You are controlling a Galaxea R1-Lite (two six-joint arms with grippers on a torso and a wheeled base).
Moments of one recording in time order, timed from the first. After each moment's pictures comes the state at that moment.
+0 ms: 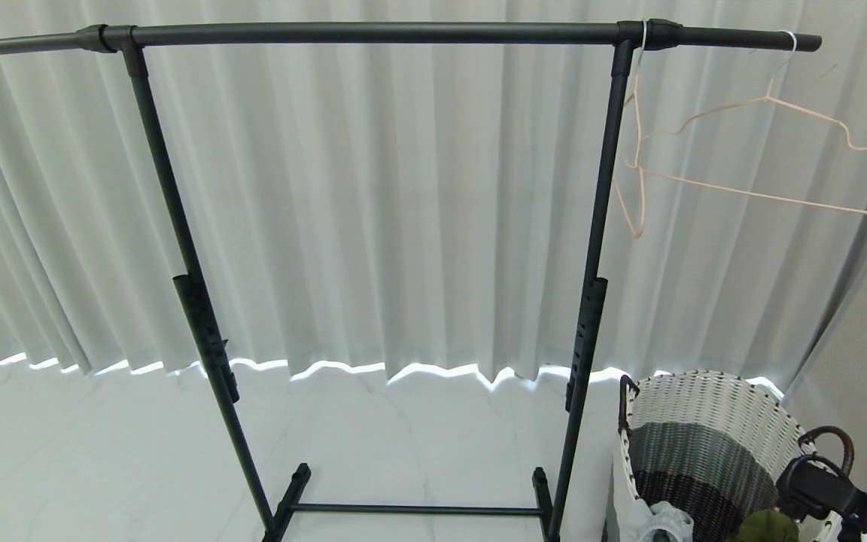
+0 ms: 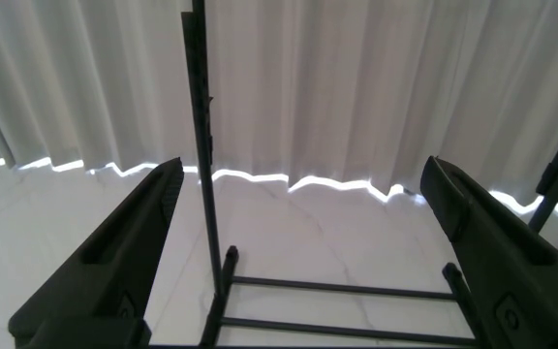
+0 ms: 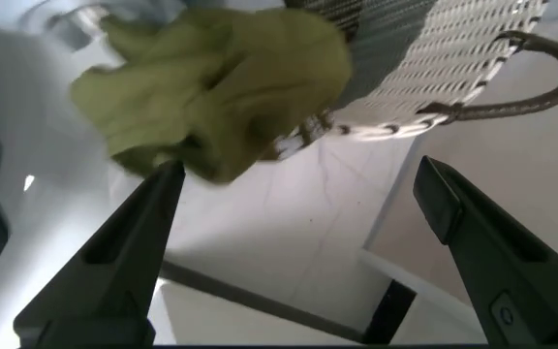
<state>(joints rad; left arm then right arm) 0.00 0.00 0.00 -0.01 0.00 0.02 -0.07 1.67 -0.13 -0.56 -0.05 -0.76</state>
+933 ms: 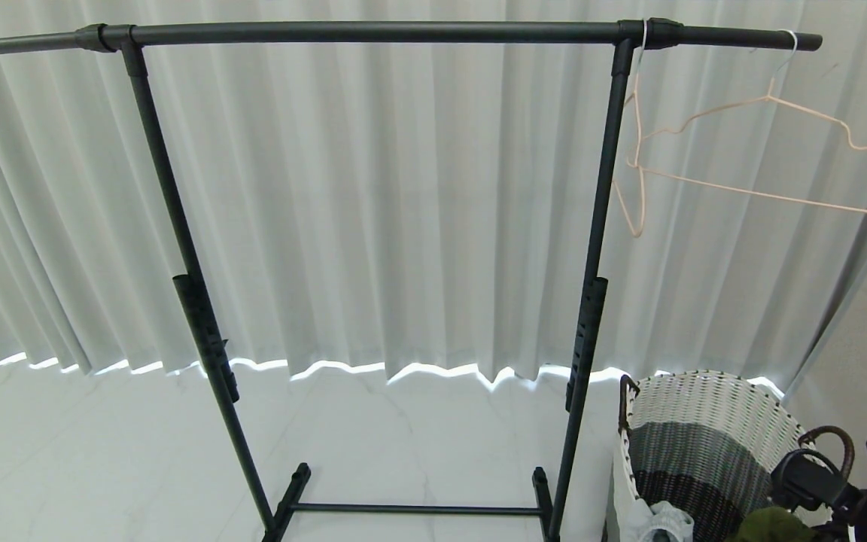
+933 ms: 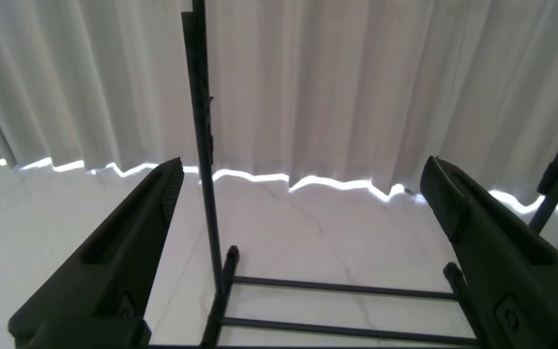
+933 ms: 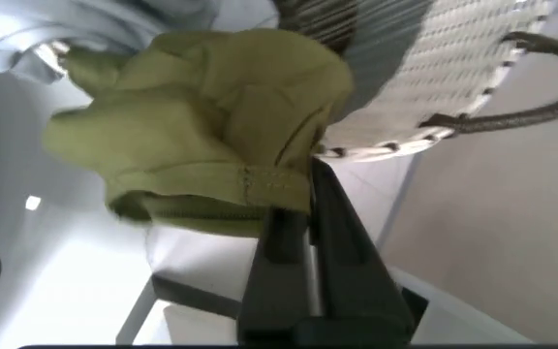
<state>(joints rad) 0.00 0.00 0.00 -0.01 0.00 0.02 -0.09 1.76 -0.10 -0.71 -0.04 -0.74</state>
